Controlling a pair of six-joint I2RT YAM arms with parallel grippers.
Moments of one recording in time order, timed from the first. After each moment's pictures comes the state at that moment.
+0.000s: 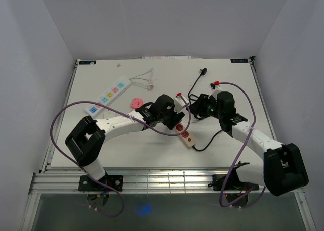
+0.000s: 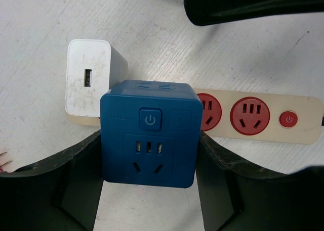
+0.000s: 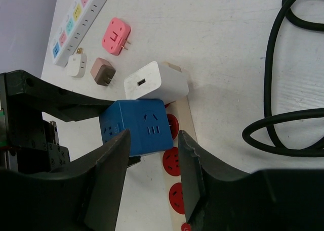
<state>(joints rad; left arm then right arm) -0.87 1.66 1.09 -0.13 -0.05 0.10 0.36 1.22 0.62 0.18 -0.38 0.59</state>
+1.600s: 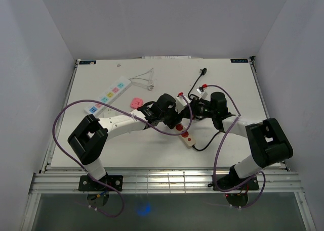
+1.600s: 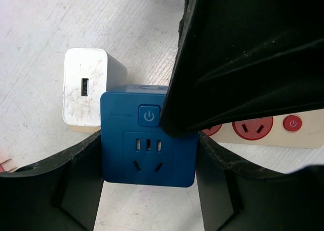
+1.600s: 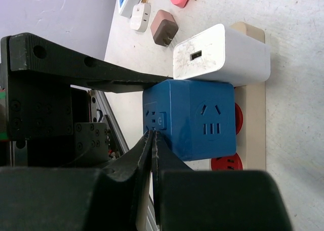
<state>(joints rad) -0.87 1.69 1.12 -0.14 -0.04 0.12 0.36 1.52 0.60 0.53 -0.78 0.78</state>
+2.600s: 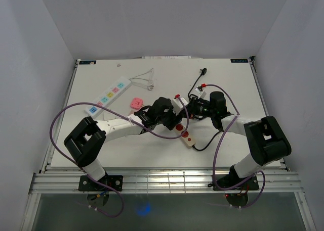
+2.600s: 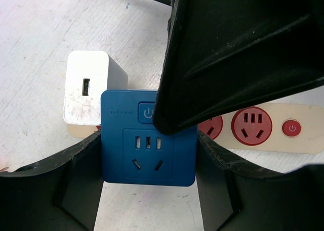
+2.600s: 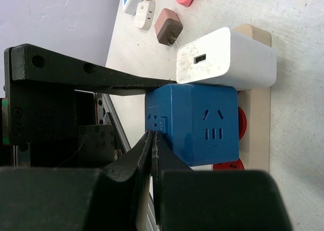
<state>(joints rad) -0.87 1.65 1.00 0.04 -0.03 0.12 0.36 1.56 0.62 0.56 -0.81 0.79</state>
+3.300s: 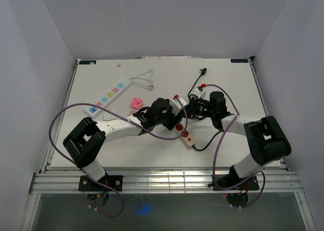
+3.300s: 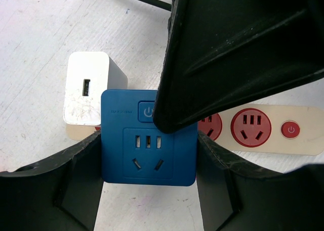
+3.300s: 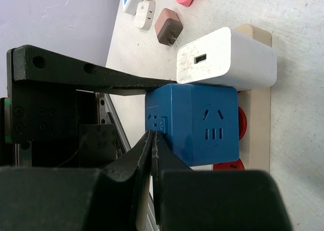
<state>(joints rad) -0.87 1.64 0.96 0.11 -0.02 0.12 0.36 1.56 0.62 0.56 -0.81 0.79</state>
